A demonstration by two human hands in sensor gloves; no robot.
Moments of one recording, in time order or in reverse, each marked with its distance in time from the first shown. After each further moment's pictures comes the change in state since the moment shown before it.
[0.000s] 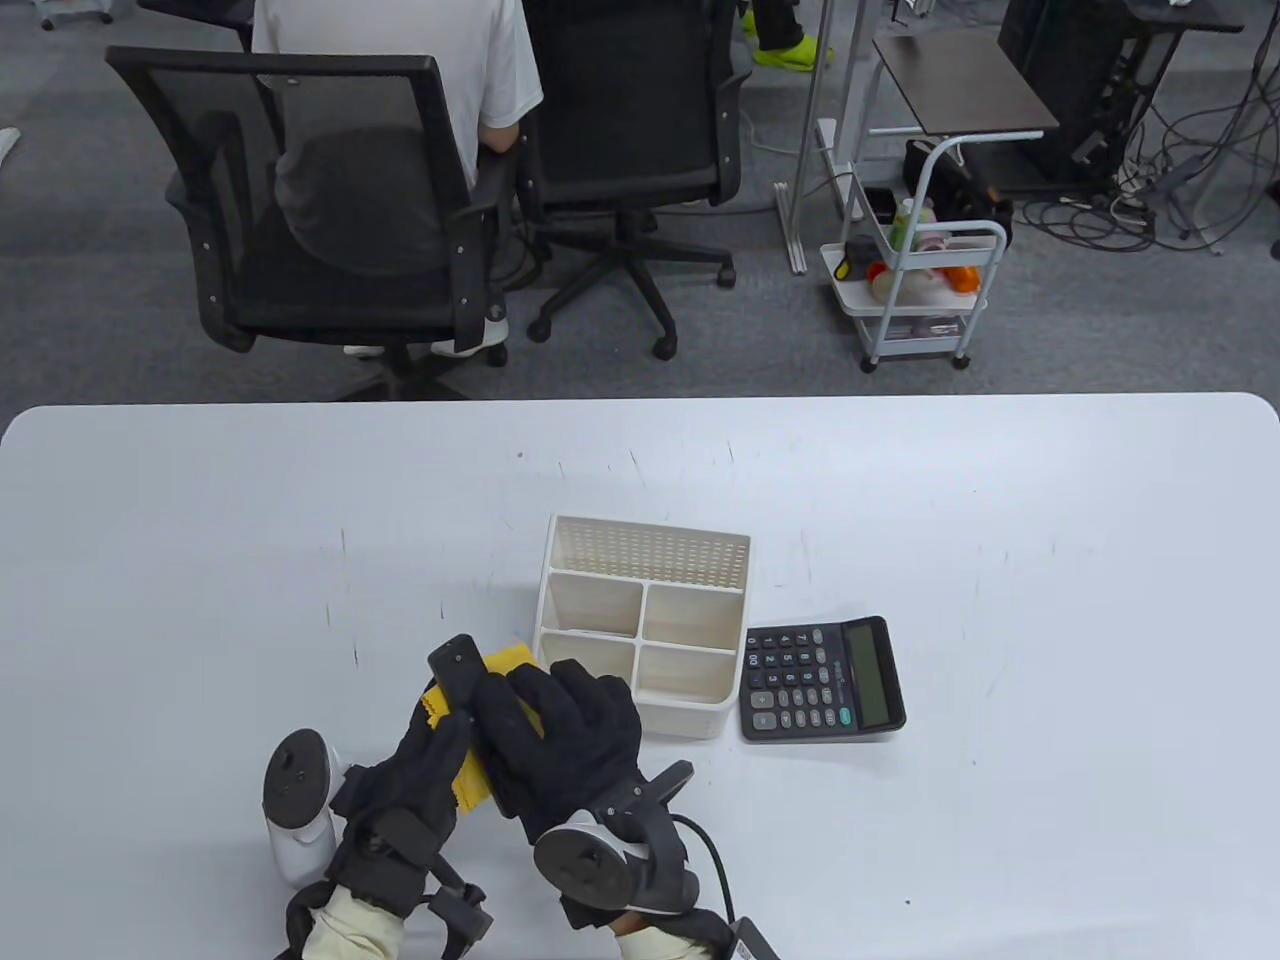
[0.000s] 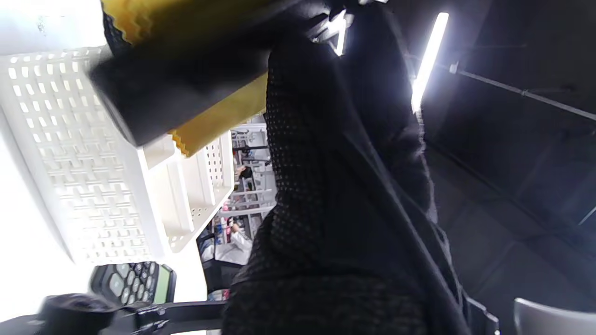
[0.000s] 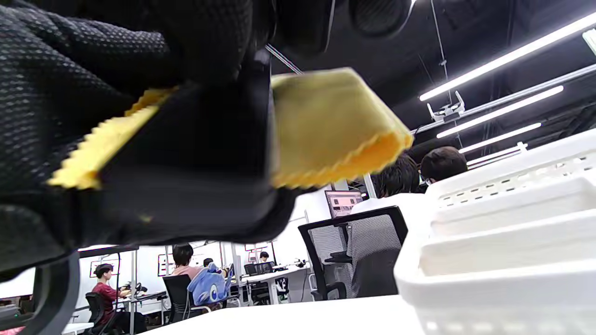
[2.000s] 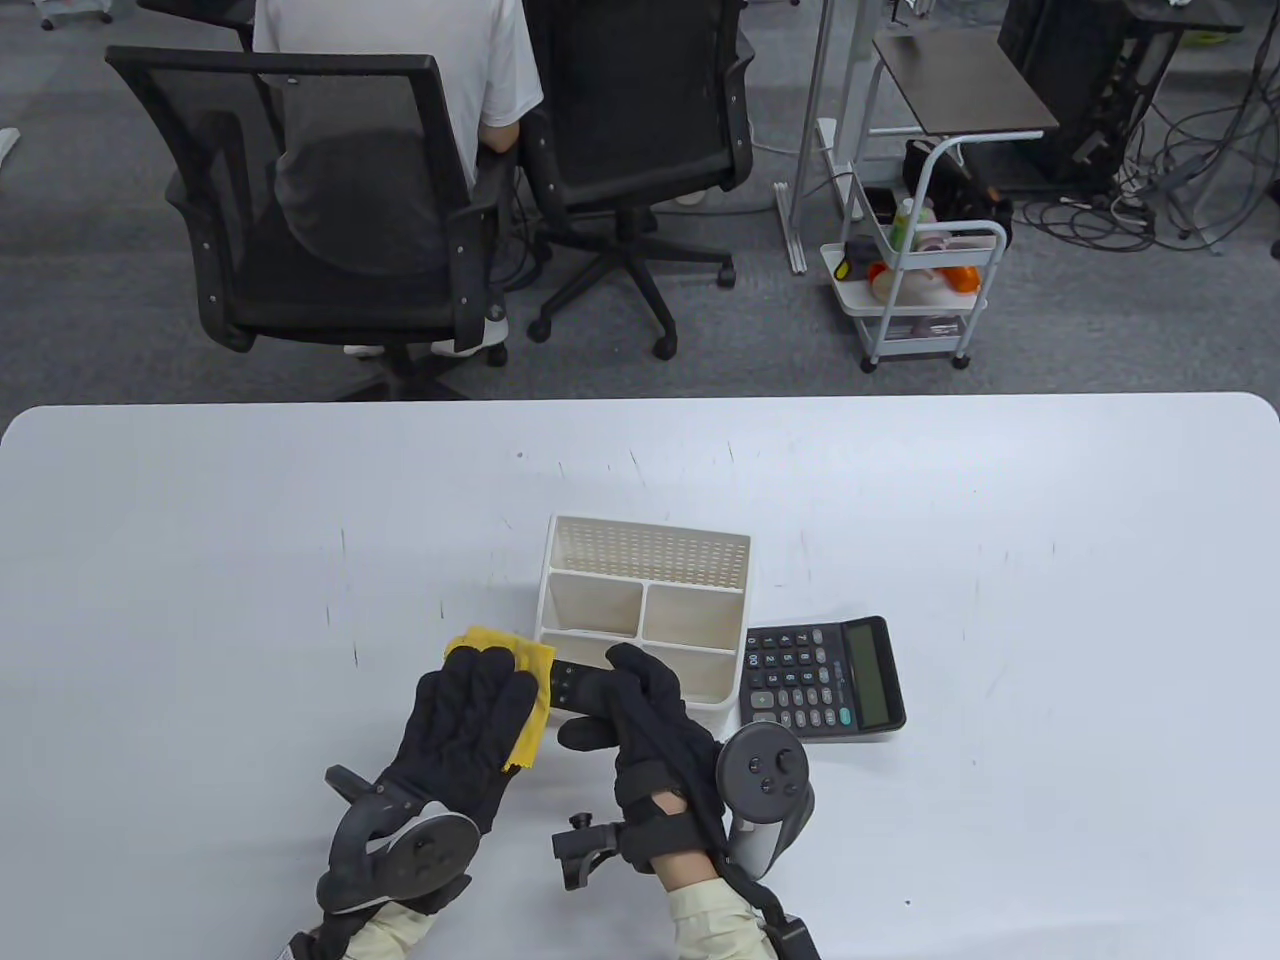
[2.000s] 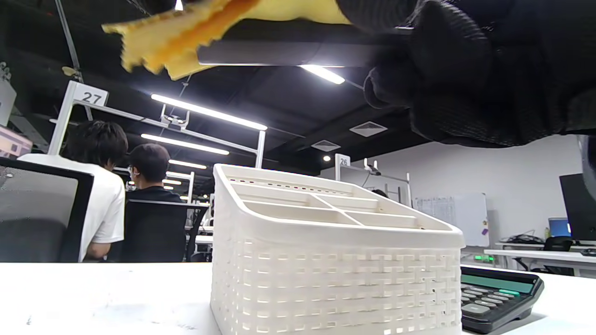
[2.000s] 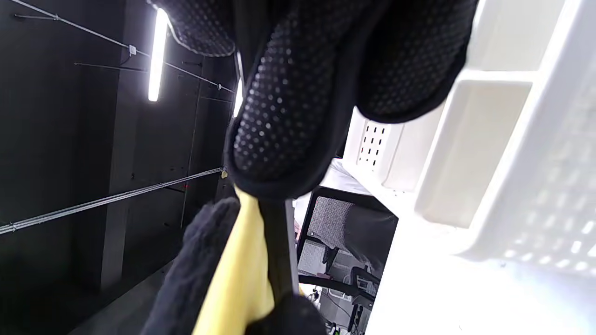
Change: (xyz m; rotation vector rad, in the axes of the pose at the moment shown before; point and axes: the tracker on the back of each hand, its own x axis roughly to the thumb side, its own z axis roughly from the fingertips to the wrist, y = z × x) left_hand 0.026 -0.034 0.001 0.157 -0.323 -1.361; right_hand -0.086 -0.009 0.016 -0.184 0.714 -0.834
